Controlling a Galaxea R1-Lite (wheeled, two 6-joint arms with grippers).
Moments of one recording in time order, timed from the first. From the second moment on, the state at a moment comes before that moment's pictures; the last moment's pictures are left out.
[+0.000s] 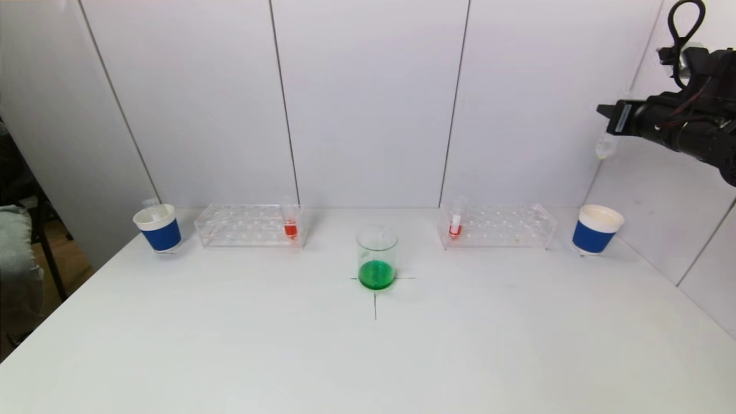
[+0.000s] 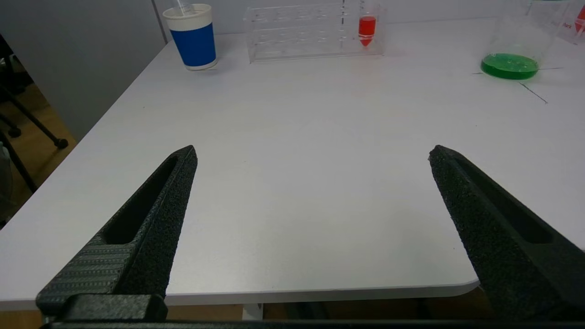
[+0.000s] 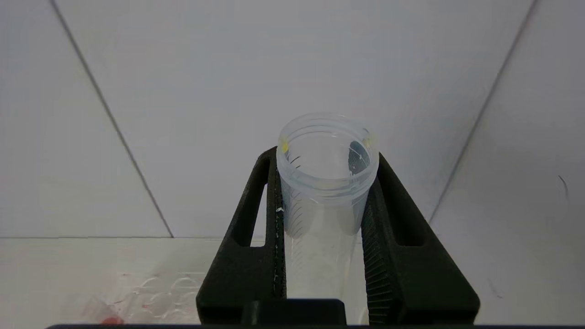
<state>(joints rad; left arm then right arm) 0.00 0.00 0.00 0.00 -0.02 0.03 -0.17 1.95 -1.43 -0.46 0.14 0.02</state>
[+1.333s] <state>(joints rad) 0.00 0.00 0.00 0.00 -0.02 0.03 -0.31 2.24 -1.36 -0.70 0.14 0.05</state>
